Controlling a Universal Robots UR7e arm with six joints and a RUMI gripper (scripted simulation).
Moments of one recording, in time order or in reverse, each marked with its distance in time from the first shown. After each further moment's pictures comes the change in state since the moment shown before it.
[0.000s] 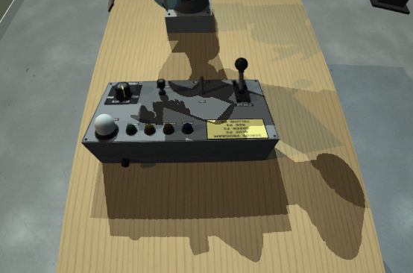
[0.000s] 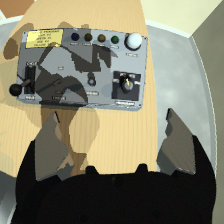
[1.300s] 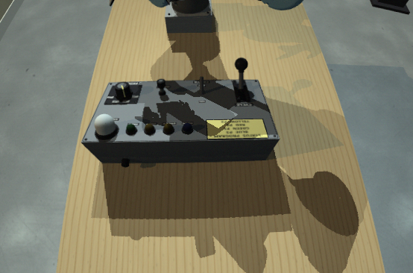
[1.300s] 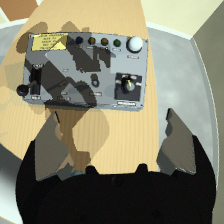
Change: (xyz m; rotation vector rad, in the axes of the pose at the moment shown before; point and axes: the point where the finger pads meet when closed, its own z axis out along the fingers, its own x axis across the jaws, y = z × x) arm -0.005 -0.004 -0.017 0.019 -0.015 0.009
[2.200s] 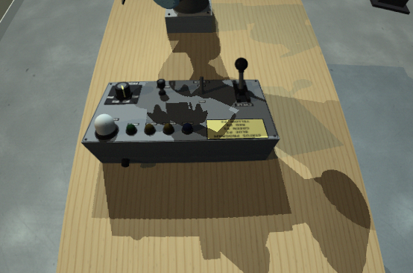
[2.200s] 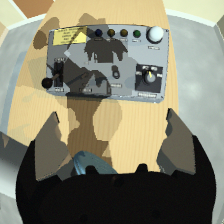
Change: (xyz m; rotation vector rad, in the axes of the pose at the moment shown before) arm -0.031 0.004 -0.016 -0.077 -0.160 0.078
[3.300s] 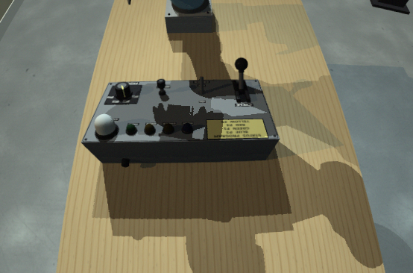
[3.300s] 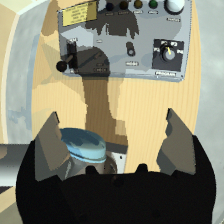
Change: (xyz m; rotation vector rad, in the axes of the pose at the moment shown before) arm -0.012 0.015 -0.010 -0.222 -0.163 0.107
